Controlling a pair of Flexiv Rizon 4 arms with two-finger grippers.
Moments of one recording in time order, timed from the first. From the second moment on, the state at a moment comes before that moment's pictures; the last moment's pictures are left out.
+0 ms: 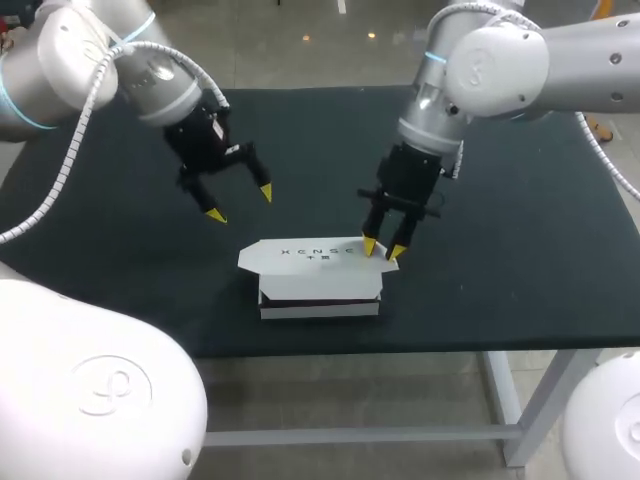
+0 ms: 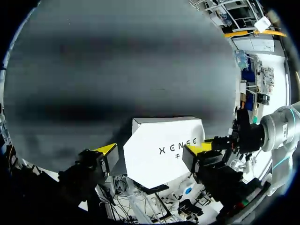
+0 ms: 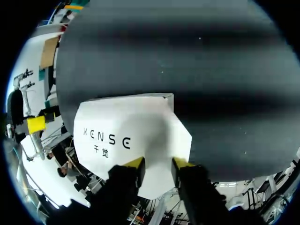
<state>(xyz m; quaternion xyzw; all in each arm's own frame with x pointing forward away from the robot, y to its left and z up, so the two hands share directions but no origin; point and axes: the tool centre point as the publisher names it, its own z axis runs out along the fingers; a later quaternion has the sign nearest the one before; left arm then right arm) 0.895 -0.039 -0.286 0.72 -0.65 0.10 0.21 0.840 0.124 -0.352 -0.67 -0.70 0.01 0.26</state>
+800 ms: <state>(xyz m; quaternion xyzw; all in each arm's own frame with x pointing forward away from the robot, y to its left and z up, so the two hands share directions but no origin) 0.845 -0.058 -0.308 0.74 -0.64 0.02 0.20 0.844 0.122 -0.354 -0.67 -0.69 0.01 0.25</state>
